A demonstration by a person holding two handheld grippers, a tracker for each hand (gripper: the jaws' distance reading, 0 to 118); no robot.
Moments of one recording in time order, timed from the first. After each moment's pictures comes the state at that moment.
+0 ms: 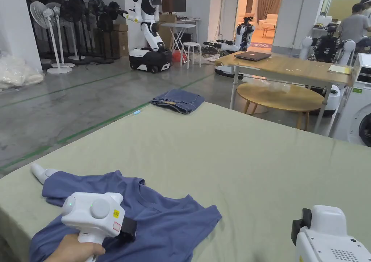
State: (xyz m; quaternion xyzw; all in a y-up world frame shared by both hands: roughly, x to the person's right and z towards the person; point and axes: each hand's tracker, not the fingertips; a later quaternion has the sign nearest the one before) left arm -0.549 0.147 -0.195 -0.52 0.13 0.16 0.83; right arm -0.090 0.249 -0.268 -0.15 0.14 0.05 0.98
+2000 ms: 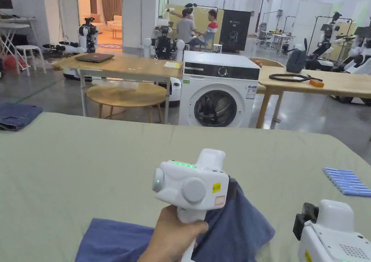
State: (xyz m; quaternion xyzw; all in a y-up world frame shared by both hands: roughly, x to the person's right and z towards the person) left arm -0.025 0.312 -0.324 -0.29 -0.32 0.04 0.90; right arm 0.201 0.289 -0.198 -0.12 -0.12 -0.01 0.98
